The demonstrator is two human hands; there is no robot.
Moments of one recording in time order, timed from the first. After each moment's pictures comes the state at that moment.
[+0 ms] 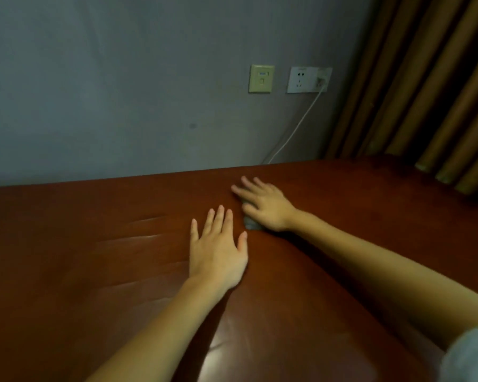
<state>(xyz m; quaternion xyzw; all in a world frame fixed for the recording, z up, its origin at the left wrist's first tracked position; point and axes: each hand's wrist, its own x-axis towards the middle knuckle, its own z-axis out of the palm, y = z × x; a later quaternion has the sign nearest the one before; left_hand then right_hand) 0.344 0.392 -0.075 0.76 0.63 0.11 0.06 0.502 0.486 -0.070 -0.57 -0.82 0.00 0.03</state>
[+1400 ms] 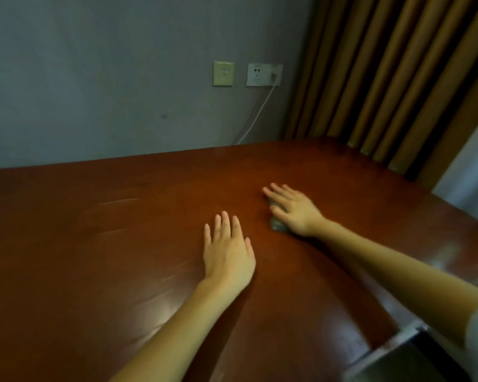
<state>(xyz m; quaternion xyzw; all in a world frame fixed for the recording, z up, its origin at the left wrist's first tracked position) 0.376 0.259 -0.071 0.80 0.58 0.10 0.10 0.582 0.315 -0.065 -0.68 -0.73 0.02 0.05</state>
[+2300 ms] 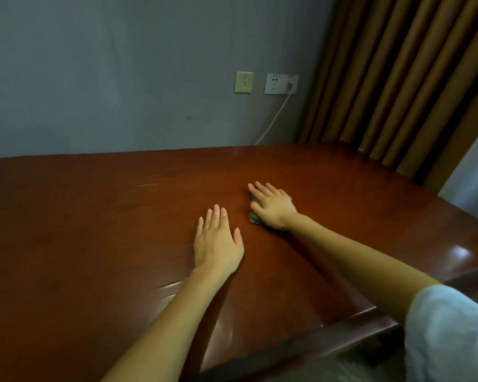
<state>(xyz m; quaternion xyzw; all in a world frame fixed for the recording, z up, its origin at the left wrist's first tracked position) 0.324 0.230 -0.078 0.77 0.62 0.17 0.09 0.490 0.305 -0.064 -0.68 -0.73 0.01 0.01</state>
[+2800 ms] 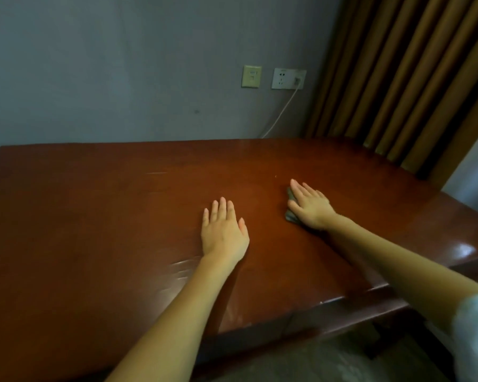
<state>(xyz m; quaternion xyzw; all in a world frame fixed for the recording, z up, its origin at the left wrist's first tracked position) 0.324 0.217 -0.080 0.76 0.63 0.12 0.08 0.549 0.256 -0.061 -0.71 -0.70 0.02 0.01</state>
